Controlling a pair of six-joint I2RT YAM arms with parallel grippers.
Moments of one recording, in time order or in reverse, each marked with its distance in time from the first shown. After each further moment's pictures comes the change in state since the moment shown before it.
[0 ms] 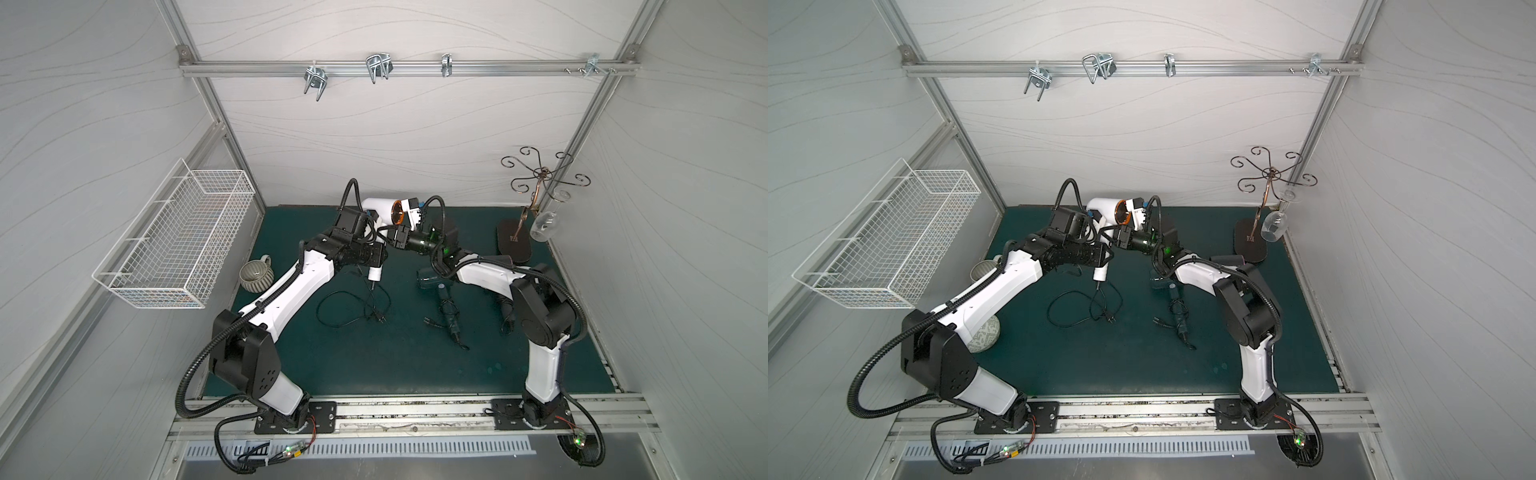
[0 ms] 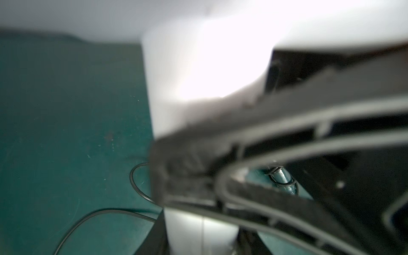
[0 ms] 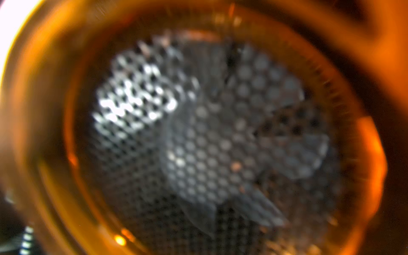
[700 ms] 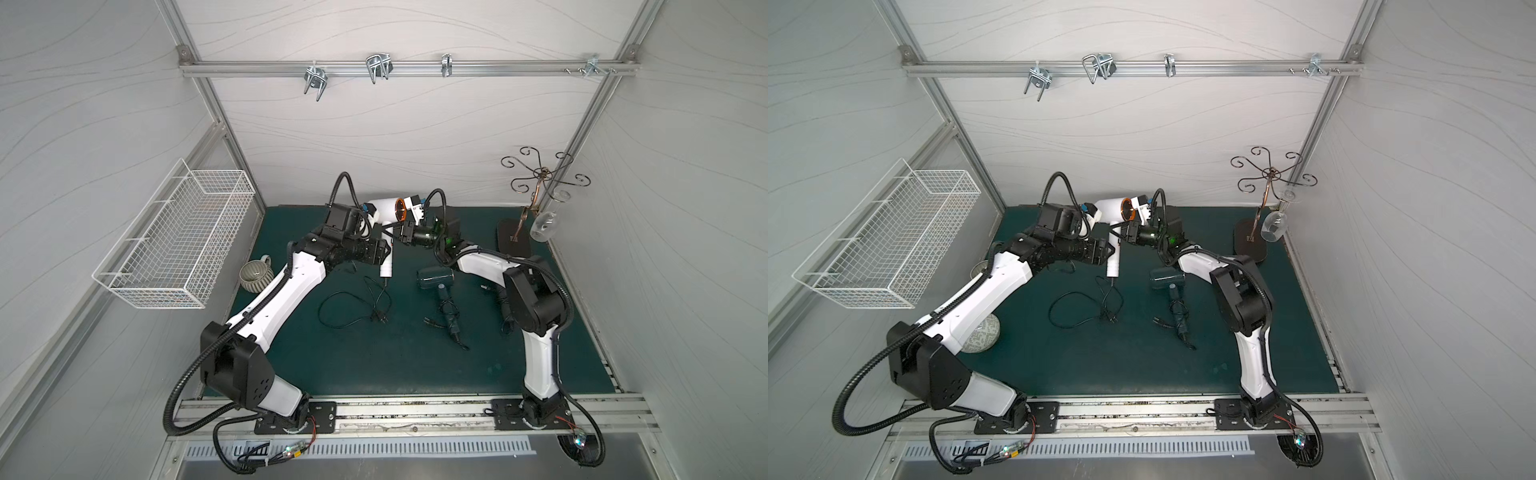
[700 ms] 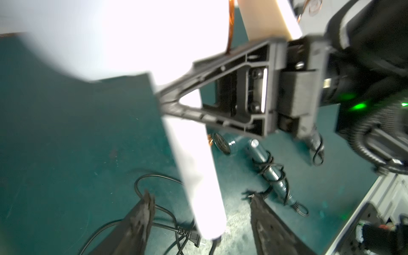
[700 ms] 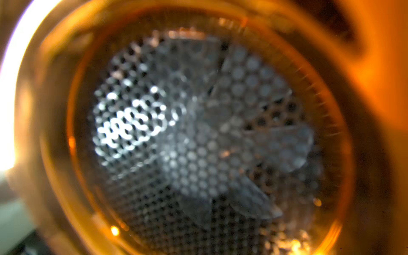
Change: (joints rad) left arm 0.061 -0.065 0.029 0.005 0.051 0.091; right arm -0.115 0.121 0.146 -0.127 -0.204 0.007
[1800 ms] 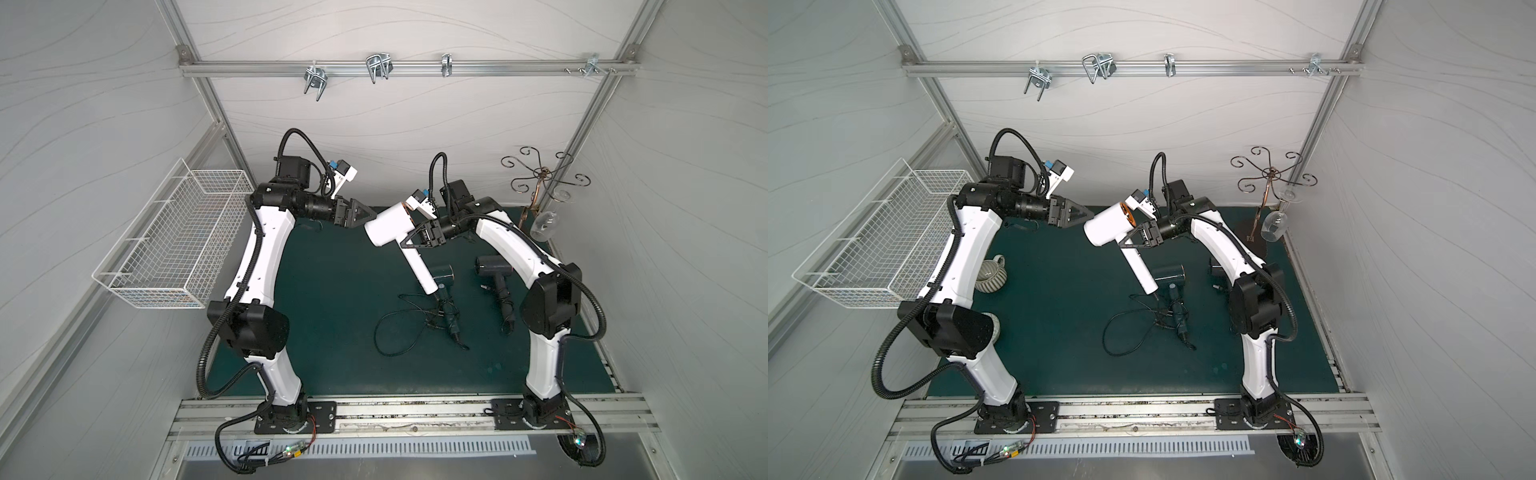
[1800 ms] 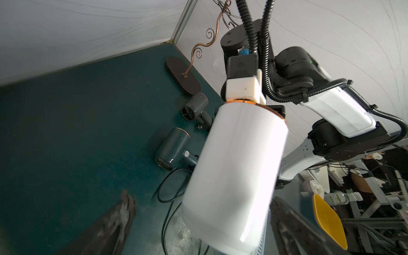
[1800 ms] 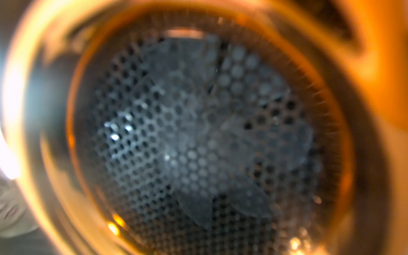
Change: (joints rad) left arm 0.296 0.299 0.639 -0.527 0.788 0.347; right arm -0.021 -0.075 0.512 -1.527 -0.592 -1.084
